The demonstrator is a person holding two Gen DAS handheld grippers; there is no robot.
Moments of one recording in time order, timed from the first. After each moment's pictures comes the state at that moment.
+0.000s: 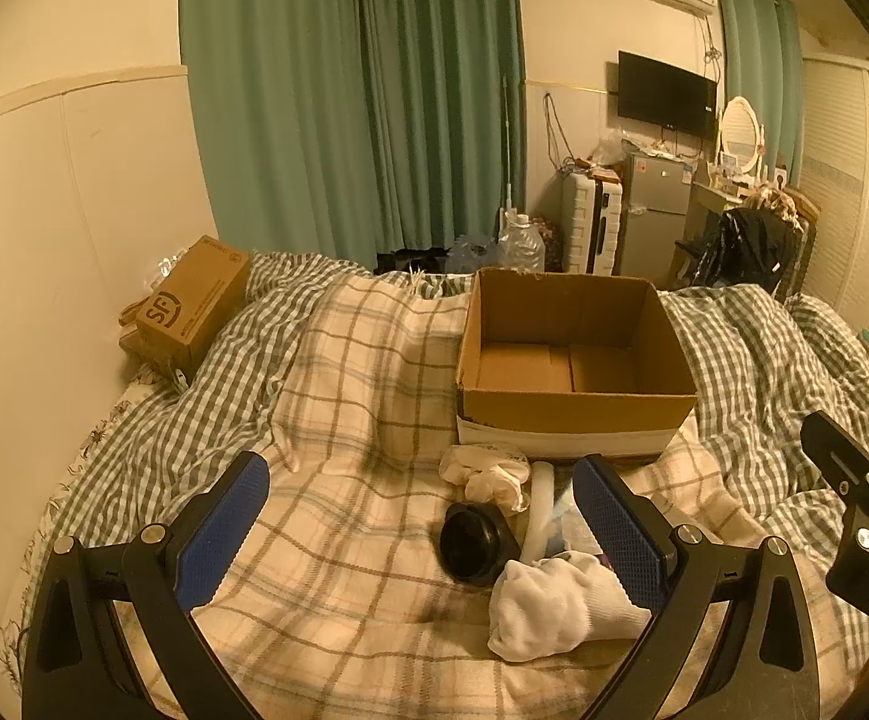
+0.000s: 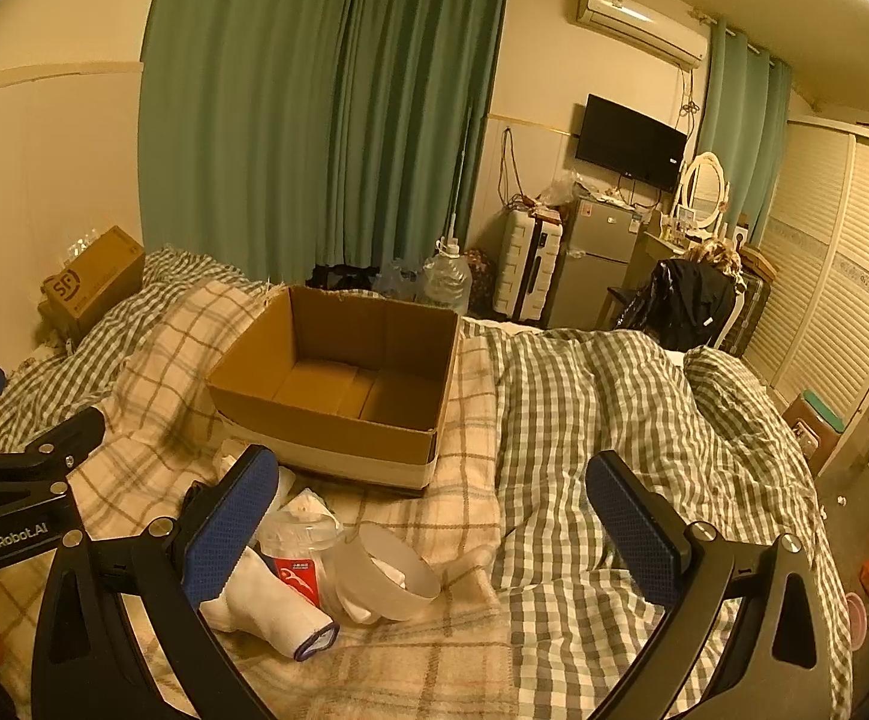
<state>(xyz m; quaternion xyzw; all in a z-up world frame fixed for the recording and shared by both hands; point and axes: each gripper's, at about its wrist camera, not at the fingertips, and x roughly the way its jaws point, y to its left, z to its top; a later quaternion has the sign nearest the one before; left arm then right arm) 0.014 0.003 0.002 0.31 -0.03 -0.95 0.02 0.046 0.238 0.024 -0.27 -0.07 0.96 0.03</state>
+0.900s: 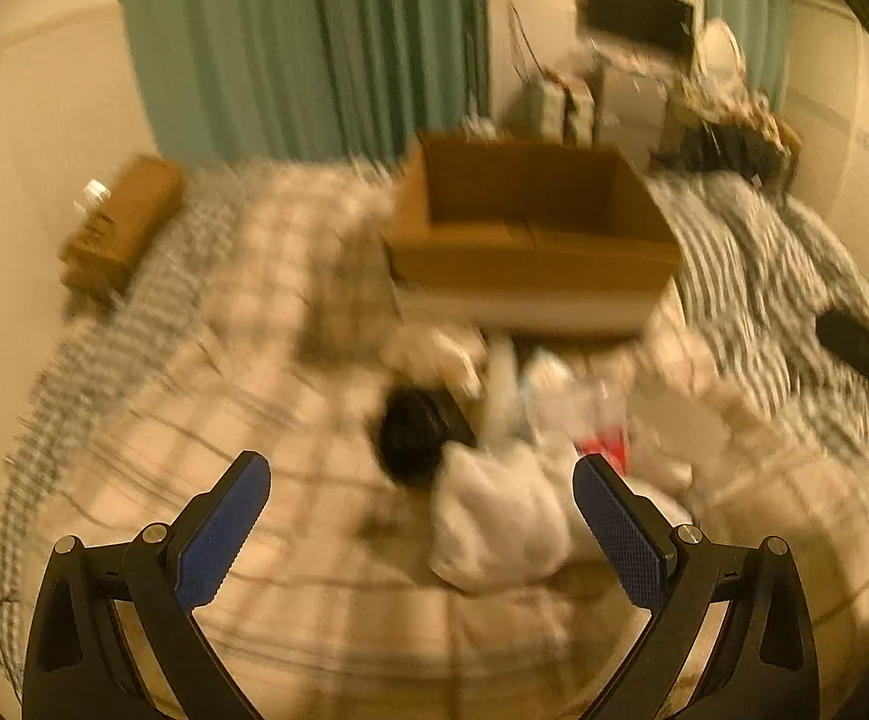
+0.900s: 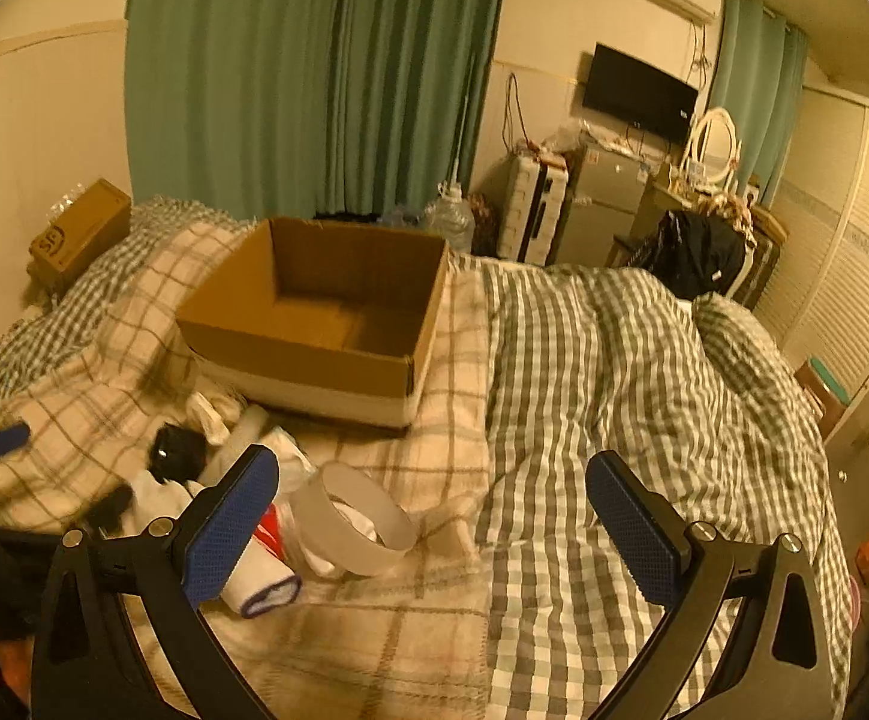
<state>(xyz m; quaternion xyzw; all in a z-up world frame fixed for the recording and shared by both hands) 0.001 0.033 -0.076 0.43 -0.05 -0.90 -0.03 0.027 0.264 -0.015 -0.34 -0.06 0.94 0.03</state>
